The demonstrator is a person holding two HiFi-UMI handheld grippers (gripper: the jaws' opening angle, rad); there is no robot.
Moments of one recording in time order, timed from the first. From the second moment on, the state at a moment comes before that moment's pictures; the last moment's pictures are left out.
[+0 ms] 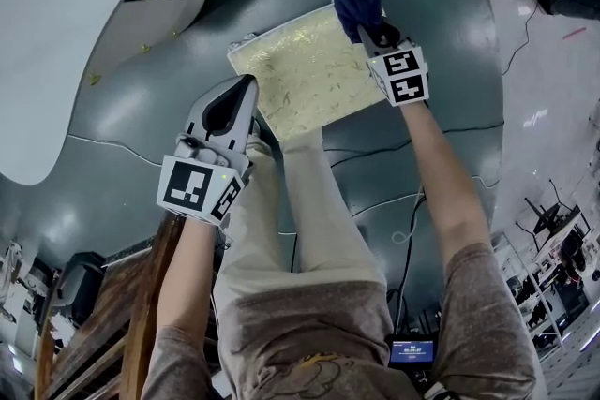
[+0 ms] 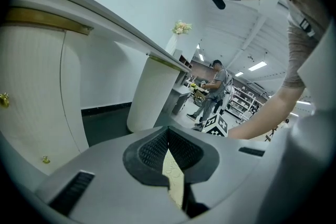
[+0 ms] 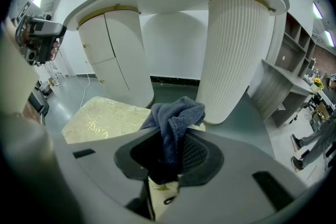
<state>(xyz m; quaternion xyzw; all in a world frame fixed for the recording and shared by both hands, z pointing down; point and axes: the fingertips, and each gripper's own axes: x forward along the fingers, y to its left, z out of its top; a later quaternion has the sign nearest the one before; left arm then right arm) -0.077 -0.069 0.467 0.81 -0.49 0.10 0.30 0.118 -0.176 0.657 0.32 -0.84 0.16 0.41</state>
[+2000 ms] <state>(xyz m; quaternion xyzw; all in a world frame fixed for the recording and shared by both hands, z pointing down) -0.108 0.002 0.446 0.84 -0.46 0.09 0.29 0.024 -0.027 0.588 0.31 -0.87 0.20 0.33</state>
